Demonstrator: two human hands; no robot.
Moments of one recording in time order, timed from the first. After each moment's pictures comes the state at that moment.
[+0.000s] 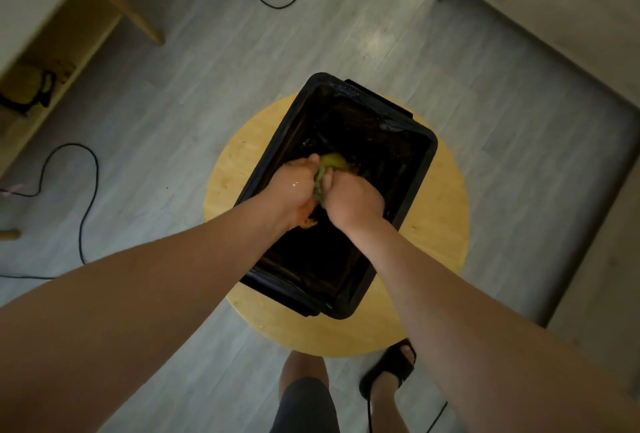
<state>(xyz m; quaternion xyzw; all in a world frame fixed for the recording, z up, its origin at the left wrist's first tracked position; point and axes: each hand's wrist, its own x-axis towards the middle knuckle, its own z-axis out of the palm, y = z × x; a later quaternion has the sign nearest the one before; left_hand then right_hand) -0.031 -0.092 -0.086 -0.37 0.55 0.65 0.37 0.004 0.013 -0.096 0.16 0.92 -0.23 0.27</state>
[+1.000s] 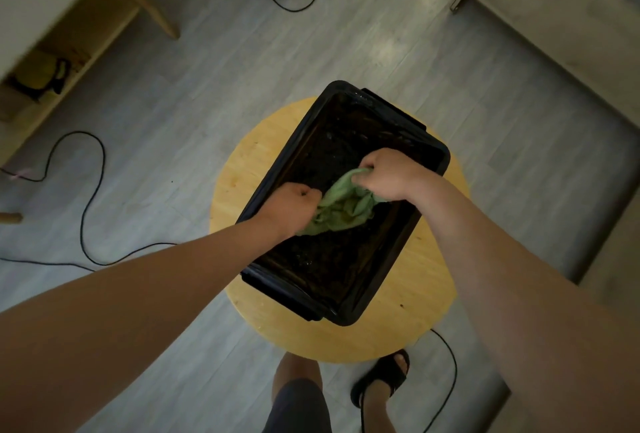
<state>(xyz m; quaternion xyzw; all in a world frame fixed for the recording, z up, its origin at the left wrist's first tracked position) -0.013 -0.132 -0.086 -0.14 0.79 0.42 0.43 -0.058 0.069 -0.056 0.09 0.86 -0.23 0.45</state>
